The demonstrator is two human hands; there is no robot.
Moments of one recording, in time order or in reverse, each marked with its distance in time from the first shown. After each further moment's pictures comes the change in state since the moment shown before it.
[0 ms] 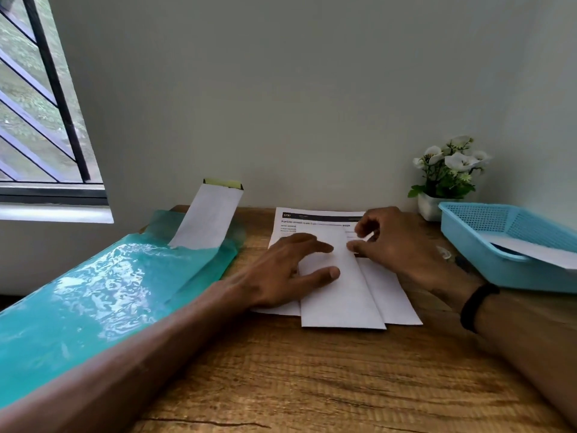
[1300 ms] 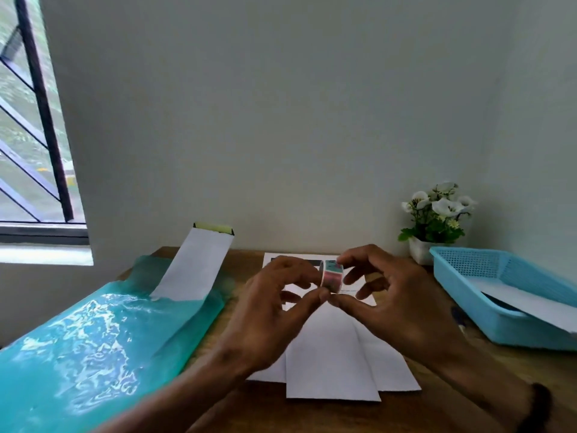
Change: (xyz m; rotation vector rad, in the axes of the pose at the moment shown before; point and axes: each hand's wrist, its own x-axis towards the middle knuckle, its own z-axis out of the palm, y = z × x) left_hand 0.002 0.016 0.005 -0.415 0.573 0.169; right_hand -0.037 -0.018 -0.015 0.291 0.193 -0.403
